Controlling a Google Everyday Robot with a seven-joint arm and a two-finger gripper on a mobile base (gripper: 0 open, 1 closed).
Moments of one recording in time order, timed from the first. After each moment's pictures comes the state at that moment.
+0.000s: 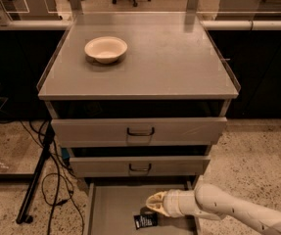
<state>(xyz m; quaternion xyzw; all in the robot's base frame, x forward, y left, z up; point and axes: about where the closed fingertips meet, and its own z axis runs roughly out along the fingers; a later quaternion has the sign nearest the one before) 0.469 -0.054 0.348 -0.60 0.66 0.23 0.38</state>
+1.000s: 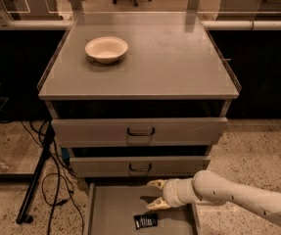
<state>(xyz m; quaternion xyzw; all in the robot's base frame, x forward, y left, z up) 0.483 -0.056 0.390 -0.65 0.64 0.19 0.36</state>
